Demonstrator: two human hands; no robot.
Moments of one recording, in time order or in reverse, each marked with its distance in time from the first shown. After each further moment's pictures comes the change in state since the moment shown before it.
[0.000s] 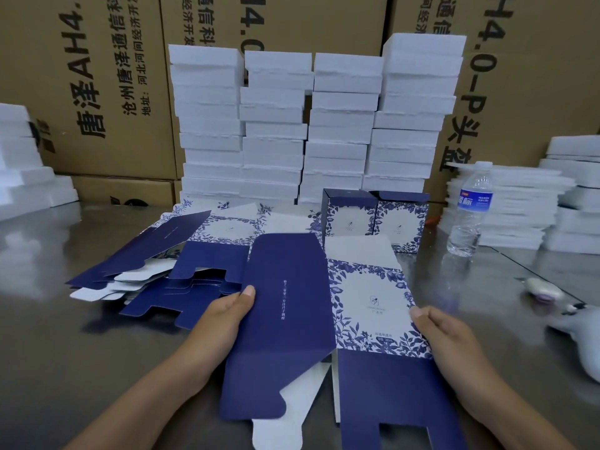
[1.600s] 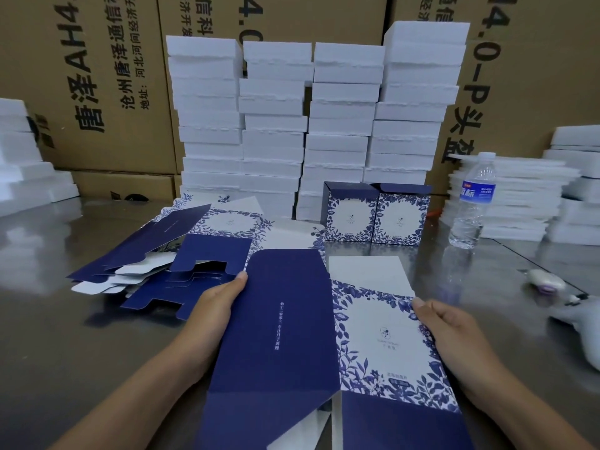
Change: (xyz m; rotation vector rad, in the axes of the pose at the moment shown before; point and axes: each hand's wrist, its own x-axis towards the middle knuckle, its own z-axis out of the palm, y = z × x) left_hand -0.004 0.012 0.000 -0.109 0.096 -0.055; right_hand -0.004 -0.005 -0.001 0.064 0.009 0.094
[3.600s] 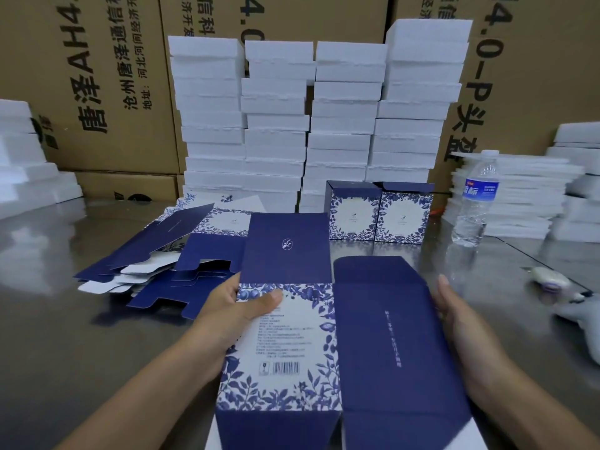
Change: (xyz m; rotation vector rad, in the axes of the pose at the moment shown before) left_hand -0.009 0.000 0.005 -0.125 -0.170 0.036; right_hand -0.003 -0.013 0.007 0.348 -0.062 0.225
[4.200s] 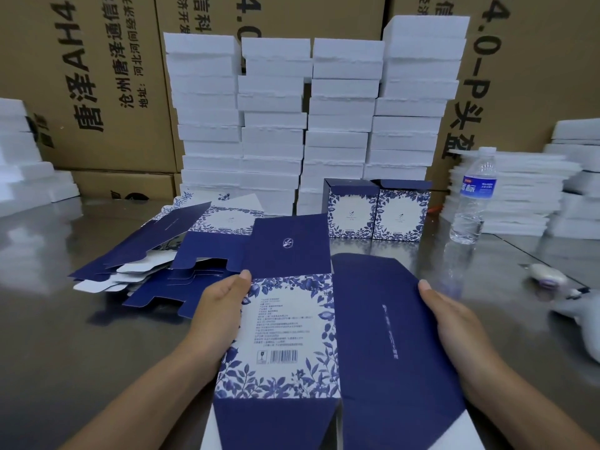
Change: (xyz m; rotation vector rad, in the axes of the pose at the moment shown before) left_hand 0.009 -0.008 -0.001 0.315 0.289 0.057; right_hand -0.003 0.001 0.003 -0.157 0.090 -0.124
